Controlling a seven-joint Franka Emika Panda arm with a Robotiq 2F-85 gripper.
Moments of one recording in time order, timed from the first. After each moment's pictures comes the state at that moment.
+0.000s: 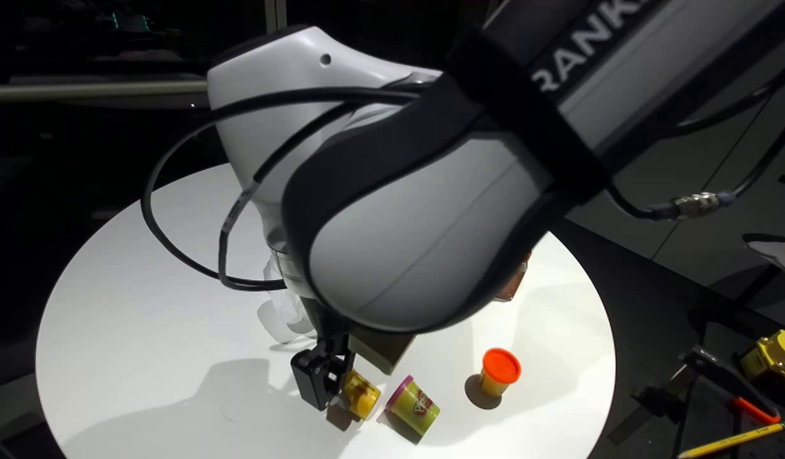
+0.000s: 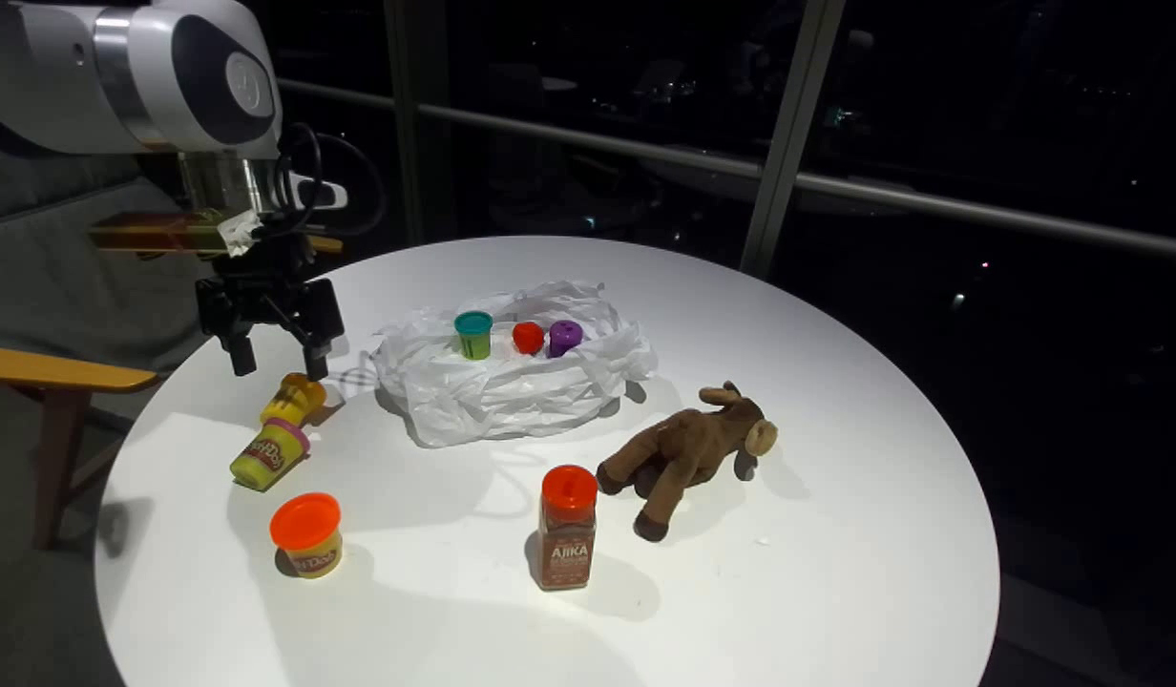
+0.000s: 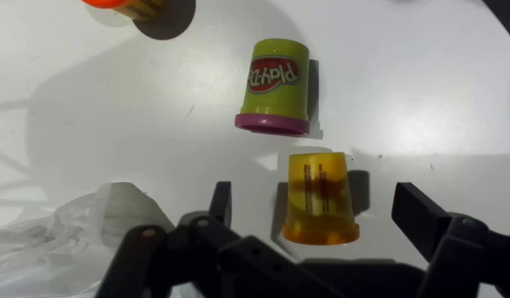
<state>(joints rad) 0.44 0.66 0.07 -1.90 -0.21 2.31 0.40</state>
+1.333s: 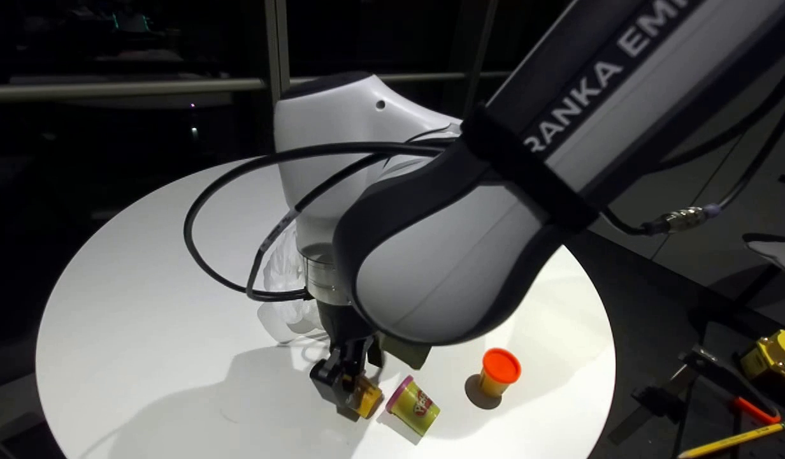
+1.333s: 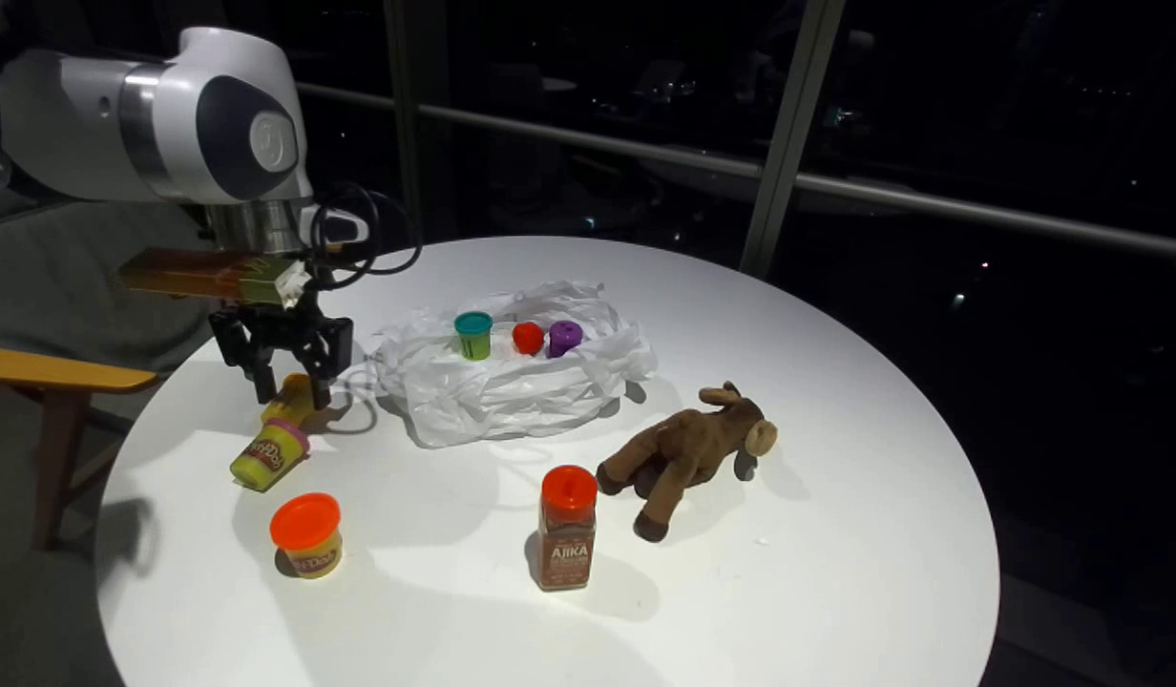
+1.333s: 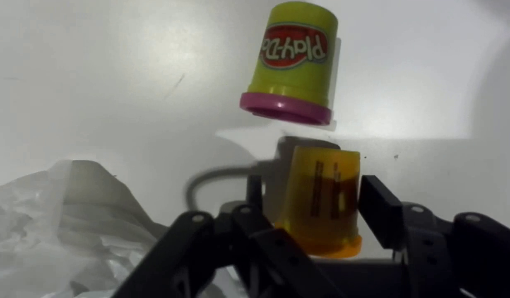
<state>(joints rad) 0.37 0.69 0.10 -1.95 -0.17 2.49 0.21</state>
